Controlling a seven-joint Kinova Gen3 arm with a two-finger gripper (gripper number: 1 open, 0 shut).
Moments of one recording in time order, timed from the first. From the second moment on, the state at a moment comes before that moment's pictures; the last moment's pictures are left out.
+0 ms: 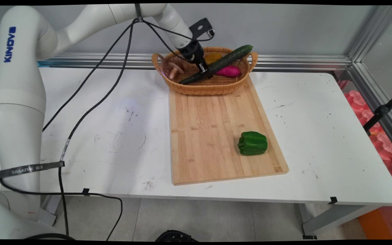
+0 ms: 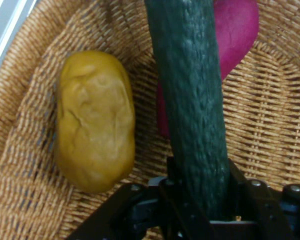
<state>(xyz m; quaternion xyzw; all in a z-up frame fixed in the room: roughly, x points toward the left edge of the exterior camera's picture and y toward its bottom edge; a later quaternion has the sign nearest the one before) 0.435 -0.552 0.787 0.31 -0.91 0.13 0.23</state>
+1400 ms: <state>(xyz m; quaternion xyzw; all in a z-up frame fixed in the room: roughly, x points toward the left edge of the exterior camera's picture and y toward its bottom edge) 0.353 -0.517 0.910 0.31 -0.90 0.17 0.27</state>
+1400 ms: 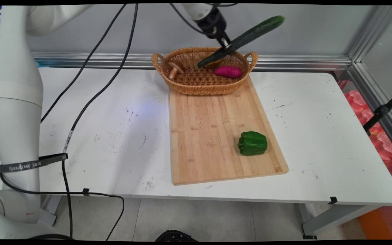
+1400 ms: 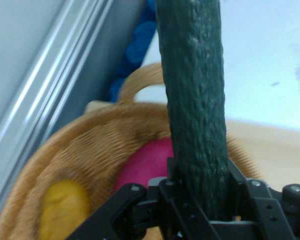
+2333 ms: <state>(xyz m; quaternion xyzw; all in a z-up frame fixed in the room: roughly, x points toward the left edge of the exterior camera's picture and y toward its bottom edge) 0.301 -0.390 0.907 0.29 -0.93 0.08 0.21</state>
